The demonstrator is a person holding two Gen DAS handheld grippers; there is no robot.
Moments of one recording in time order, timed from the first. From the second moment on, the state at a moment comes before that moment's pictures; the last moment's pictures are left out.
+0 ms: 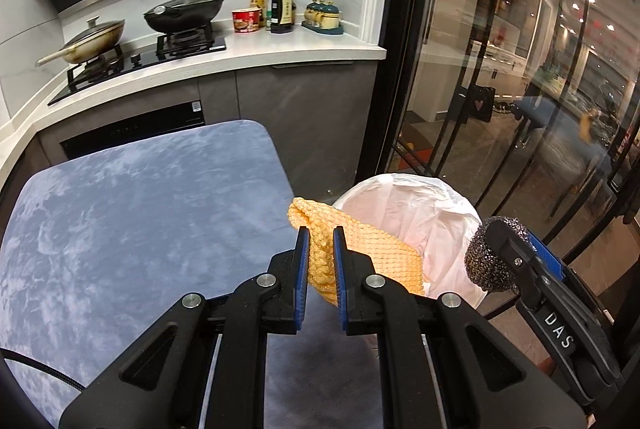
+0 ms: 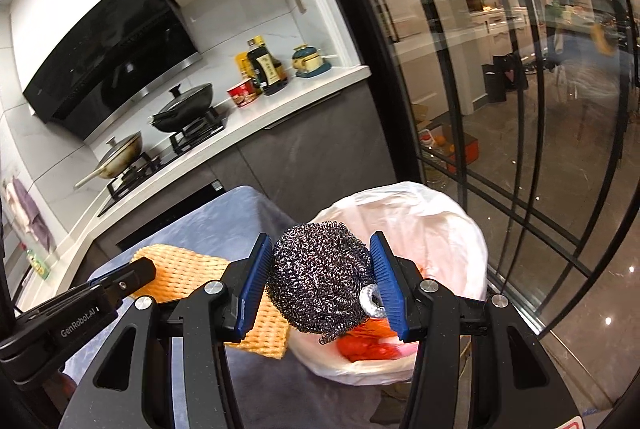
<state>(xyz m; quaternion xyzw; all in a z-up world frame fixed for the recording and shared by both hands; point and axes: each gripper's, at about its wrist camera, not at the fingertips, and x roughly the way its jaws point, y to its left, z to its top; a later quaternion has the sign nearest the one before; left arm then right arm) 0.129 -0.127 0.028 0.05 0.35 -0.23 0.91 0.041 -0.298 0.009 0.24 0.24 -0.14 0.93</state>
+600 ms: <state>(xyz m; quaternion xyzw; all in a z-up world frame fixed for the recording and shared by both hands) 0.147 -0.175 0.010 0.07 0.36 -0.23 0.90 0.062 -0.336 -0.013 0.24 0.26 -0.16 0.92</state>
